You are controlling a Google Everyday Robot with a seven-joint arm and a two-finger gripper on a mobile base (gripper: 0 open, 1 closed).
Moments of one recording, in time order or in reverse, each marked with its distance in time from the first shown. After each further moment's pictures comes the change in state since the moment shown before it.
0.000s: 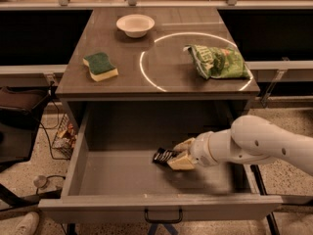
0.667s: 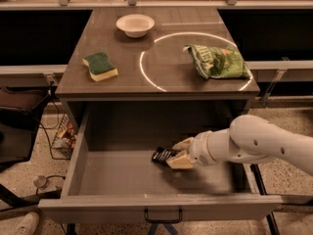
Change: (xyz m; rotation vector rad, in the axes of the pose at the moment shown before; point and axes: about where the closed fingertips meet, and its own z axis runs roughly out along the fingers) arm -0.003 0.000 0.002 0.004 -0.003 -0.005
